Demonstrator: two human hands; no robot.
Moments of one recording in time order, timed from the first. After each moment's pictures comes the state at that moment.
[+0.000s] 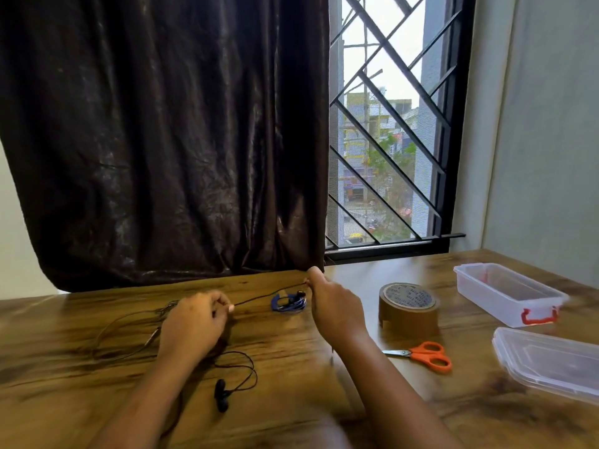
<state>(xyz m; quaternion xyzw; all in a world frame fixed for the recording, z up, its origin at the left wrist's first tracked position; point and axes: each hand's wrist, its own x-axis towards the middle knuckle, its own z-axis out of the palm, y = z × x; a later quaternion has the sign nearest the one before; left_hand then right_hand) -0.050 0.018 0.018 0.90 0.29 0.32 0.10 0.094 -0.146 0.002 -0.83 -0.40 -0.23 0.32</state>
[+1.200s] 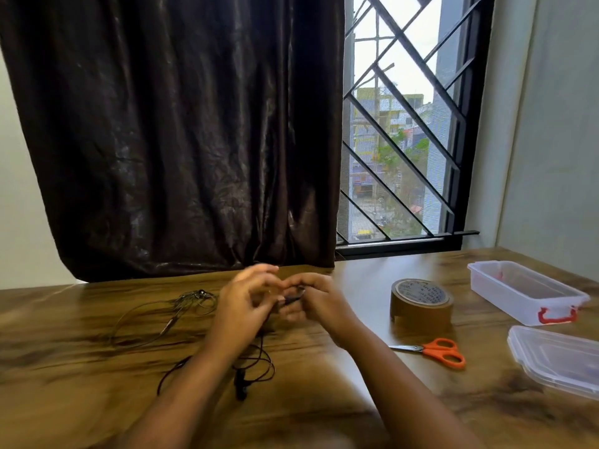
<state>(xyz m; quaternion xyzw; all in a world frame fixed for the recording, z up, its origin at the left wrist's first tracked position) -0.033 -0.009 0.015 0.85 0.03 0.43 0.30 0.067 -0.130 0.015 -0.60 -0.39 0.21 0.67</state>
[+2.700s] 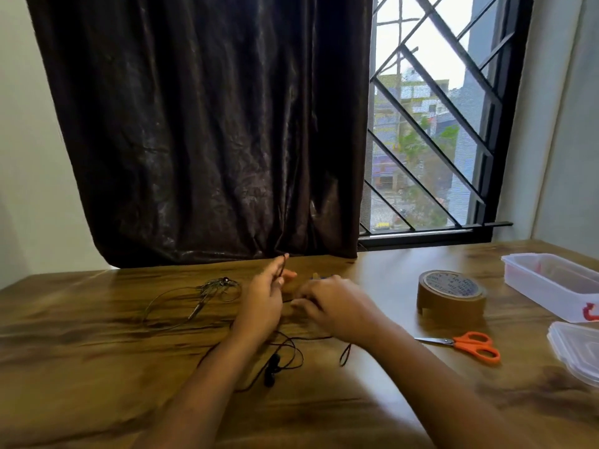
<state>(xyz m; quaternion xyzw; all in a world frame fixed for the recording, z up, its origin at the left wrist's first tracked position) -0.033 -0.010 0.009 0.83 0.15 0.40 0.35 0.056 -0.126 0.014 -0.76 -0.59 -0.15 0.23</state>
